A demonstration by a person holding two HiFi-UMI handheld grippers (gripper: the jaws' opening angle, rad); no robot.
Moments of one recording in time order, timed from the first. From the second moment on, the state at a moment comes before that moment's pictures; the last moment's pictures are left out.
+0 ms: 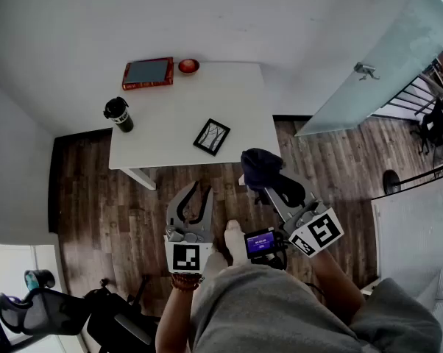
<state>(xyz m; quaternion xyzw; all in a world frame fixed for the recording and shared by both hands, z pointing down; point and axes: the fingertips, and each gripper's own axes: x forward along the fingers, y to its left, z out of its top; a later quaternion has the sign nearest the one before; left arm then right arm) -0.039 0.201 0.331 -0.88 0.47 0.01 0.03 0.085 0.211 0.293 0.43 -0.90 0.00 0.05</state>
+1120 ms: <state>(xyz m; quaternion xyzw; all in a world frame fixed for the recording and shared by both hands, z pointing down) 0.013 0.010 0.531 -0.89 0.40 -0.23 -0.06 0.136 -0.087 0.450 0.33 -0.92 0.17 0.12</state>
